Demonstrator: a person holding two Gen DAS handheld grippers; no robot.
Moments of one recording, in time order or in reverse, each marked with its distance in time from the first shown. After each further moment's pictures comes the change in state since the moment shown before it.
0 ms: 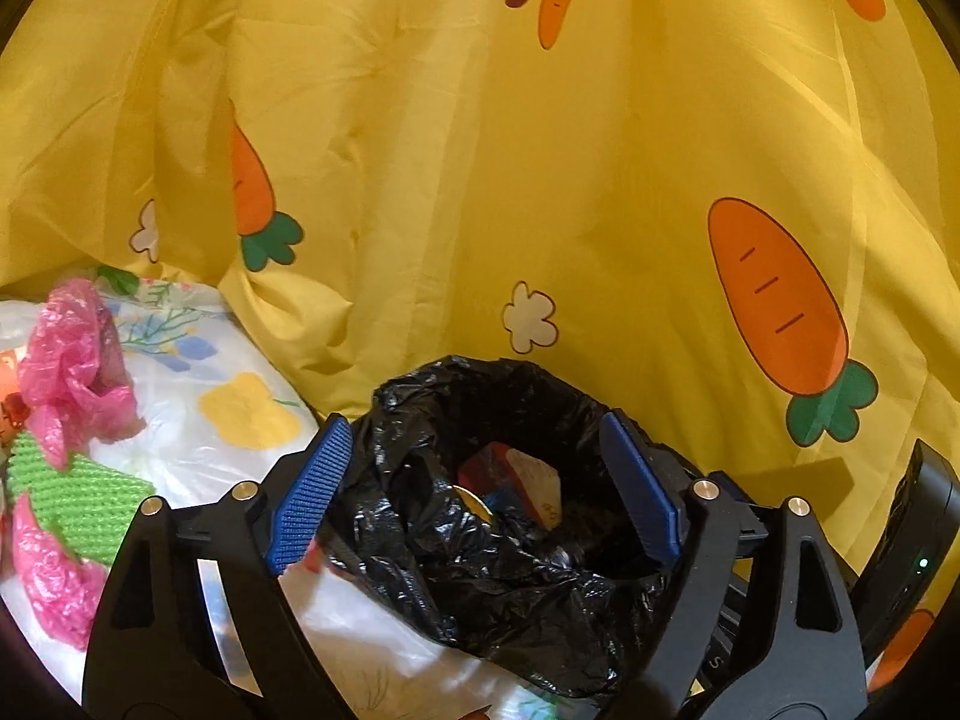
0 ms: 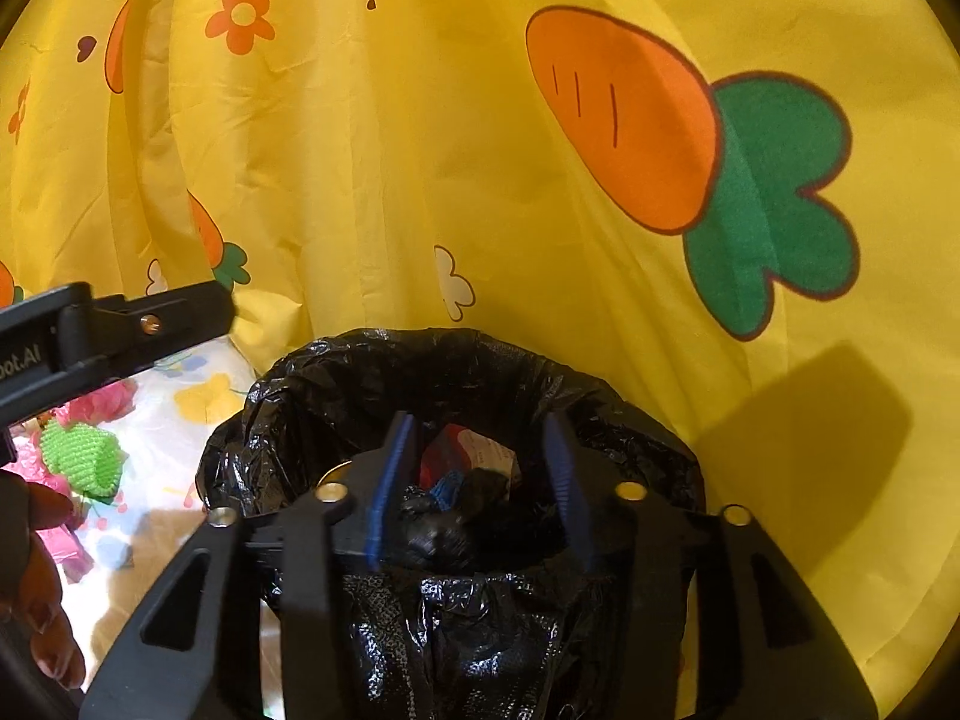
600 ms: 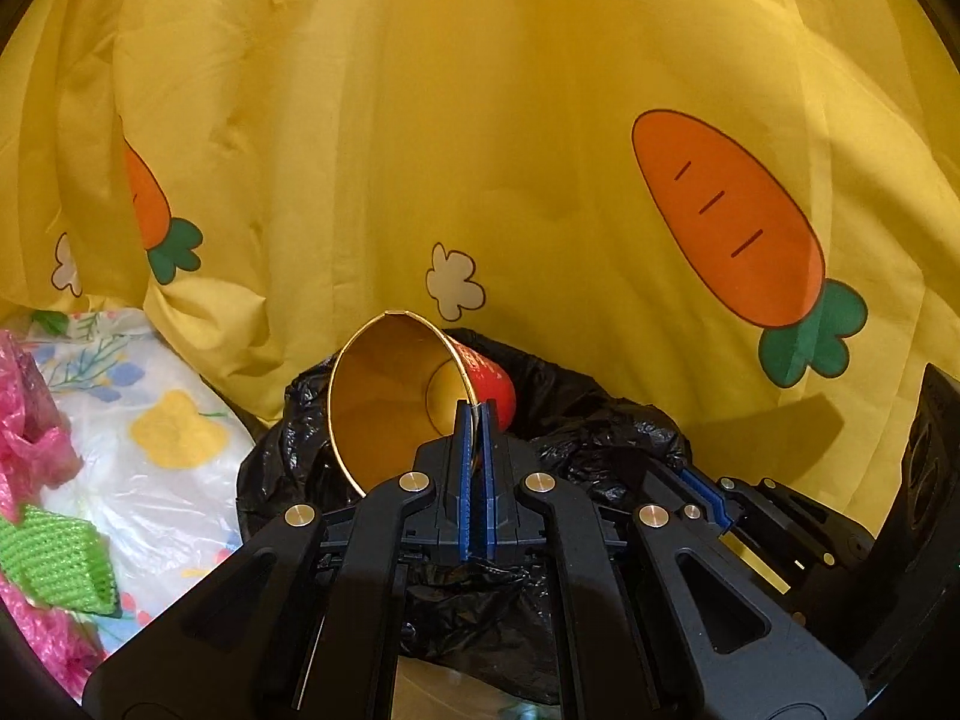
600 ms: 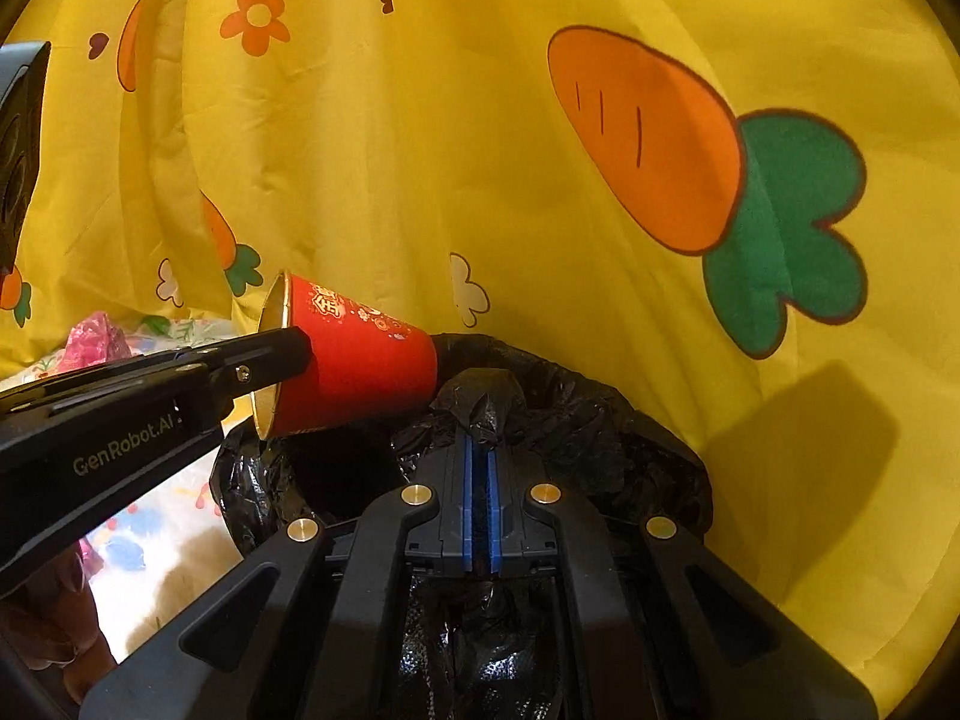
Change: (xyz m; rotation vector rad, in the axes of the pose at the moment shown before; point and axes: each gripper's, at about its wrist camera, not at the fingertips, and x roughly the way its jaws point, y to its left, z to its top) left arm 0.033 -0.038 -0.008 0.161 0.099 -0.122; right arm 0.000 0.006 0.003 -0.006 0.011 0.018
